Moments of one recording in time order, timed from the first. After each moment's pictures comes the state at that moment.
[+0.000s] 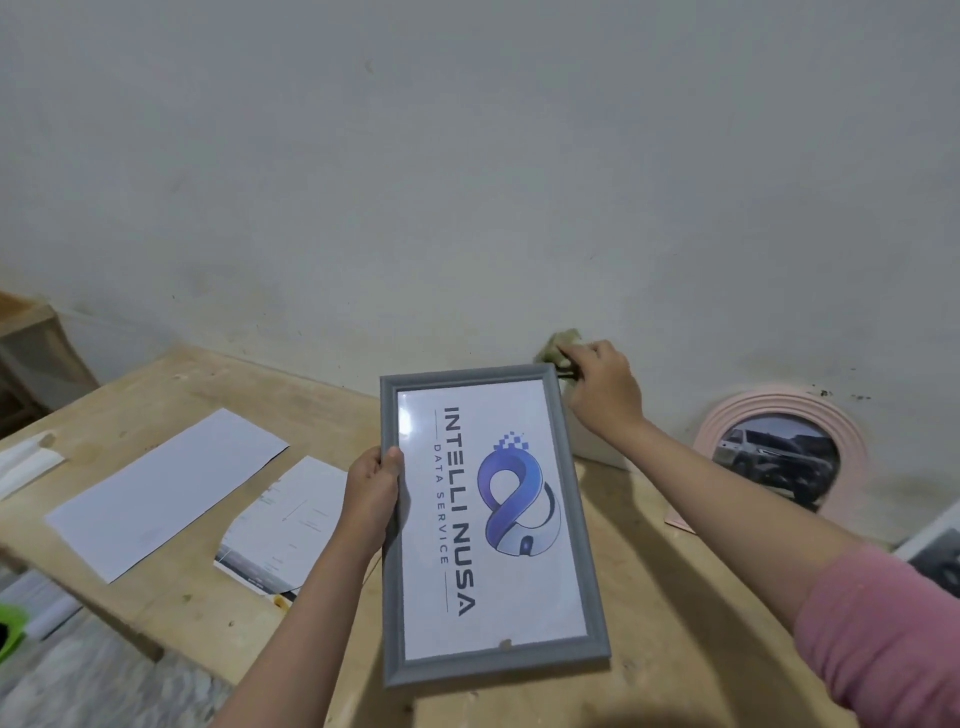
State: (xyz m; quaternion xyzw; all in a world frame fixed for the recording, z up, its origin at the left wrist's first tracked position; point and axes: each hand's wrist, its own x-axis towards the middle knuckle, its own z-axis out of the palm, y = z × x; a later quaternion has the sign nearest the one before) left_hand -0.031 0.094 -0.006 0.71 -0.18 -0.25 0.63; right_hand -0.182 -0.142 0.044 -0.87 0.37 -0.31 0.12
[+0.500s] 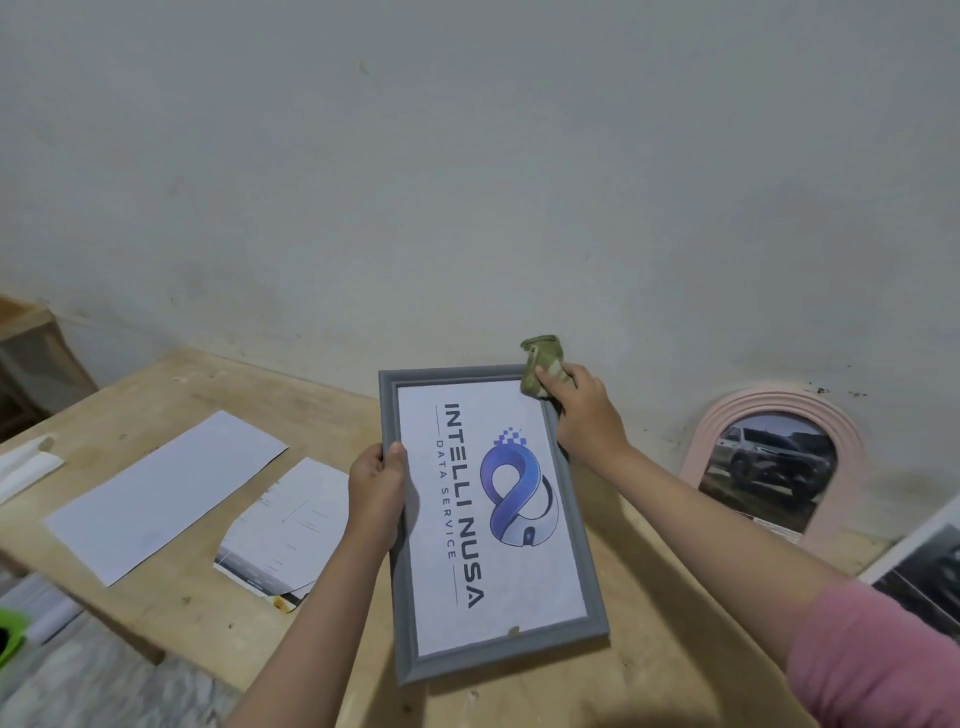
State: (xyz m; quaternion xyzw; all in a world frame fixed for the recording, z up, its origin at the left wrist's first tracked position) left_hand -0.046 0.087 0.004 0.71 -0.16 -0.19 0.66; right_hand -0.184 -0.124 0.013 -0.90 0.32 -0.26 0.12
